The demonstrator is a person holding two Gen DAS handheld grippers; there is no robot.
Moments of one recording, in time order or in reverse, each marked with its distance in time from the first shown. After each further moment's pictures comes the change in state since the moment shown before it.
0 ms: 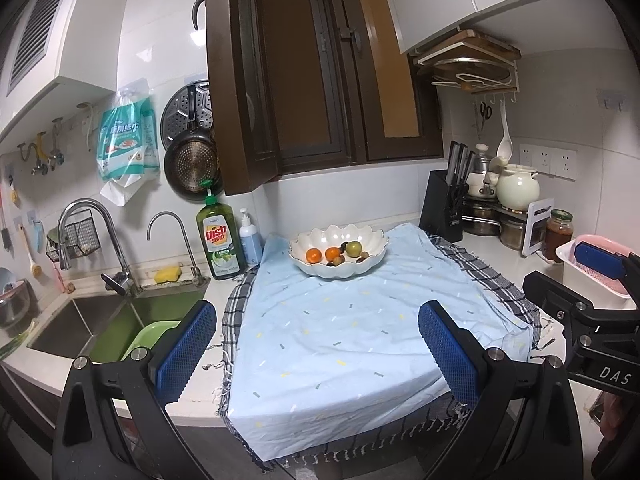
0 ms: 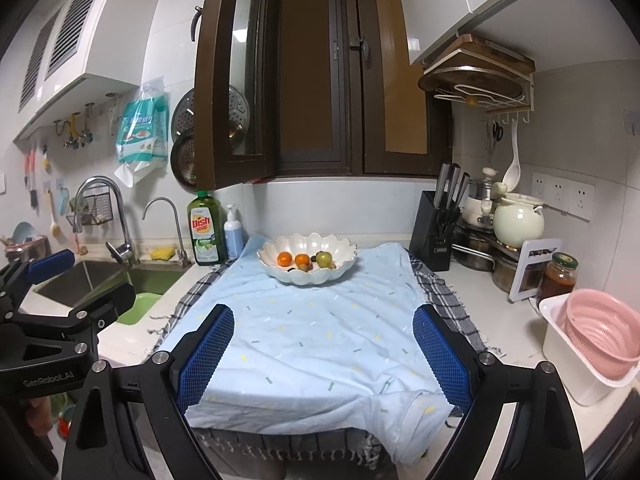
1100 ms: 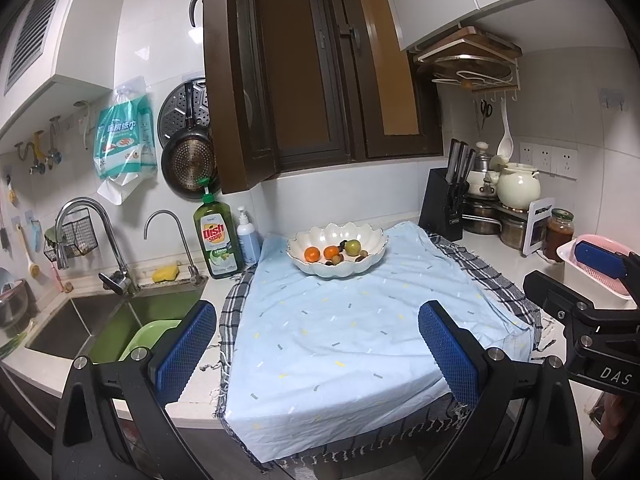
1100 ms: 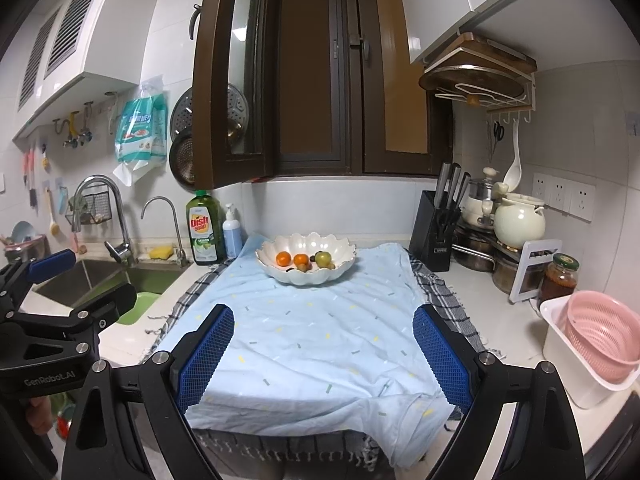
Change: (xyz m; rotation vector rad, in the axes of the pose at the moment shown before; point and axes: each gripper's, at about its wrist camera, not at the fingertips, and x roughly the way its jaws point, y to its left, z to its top) left arm 0.006 0.002 0.002 0.000 0.009 -0.007; right arm 0.000 0.000 0.001 -0.004 0.003 0.002
